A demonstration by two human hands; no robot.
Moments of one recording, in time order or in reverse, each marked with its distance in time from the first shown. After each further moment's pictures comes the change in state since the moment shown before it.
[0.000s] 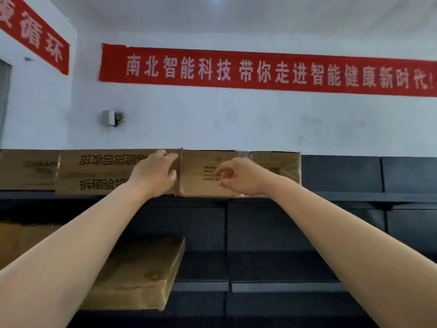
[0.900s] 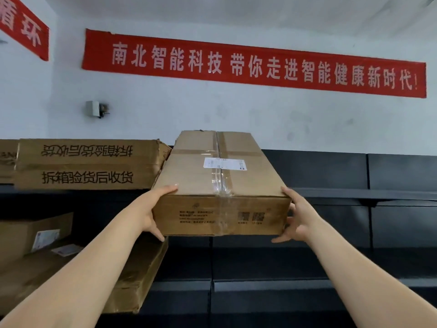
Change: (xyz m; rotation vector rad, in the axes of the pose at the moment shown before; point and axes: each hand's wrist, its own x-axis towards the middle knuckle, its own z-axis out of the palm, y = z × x) left_hand -0.013 0.032 0.089 -1.477 -0.442 -0.981; right_hand -0.076 0.167 0.043 1.489 0.254 0.935
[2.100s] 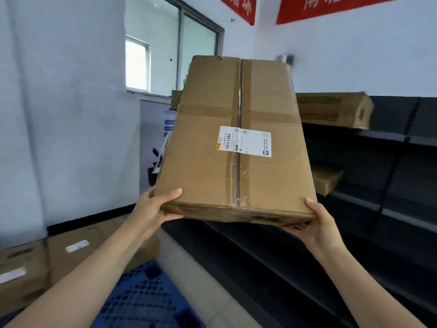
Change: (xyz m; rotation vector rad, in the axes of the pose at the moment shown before) left_hand -0.628 -0.154 -0.247 -0.175 0.659 0.363; right_hand -0.409 0.252 0.134 0.144 -0.730 0.123
